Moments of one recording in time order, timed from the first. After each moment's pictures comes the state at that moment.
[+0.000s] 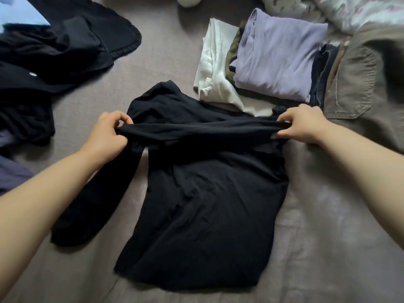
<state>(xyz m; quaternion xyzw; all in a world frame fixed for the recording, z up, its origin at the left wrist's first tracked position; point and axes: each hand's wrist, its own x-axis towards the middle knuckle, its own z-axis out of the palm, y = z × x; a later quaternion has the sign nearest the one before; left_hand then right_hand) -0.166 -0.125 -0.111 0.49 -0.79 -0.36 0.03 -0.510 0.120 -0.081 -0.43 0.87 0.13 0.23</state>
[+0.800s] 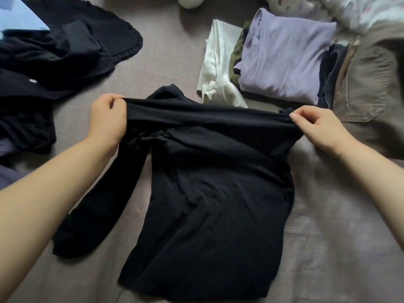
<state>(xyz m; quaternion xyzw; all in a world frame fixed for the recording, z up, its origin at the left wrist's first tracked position) -0.211 -0.139 -0.092 0.57 -0.66 -0.44 0.20 -0.505 0.140 -0.088 -0.34 0.88 -0.24 0.23</state>
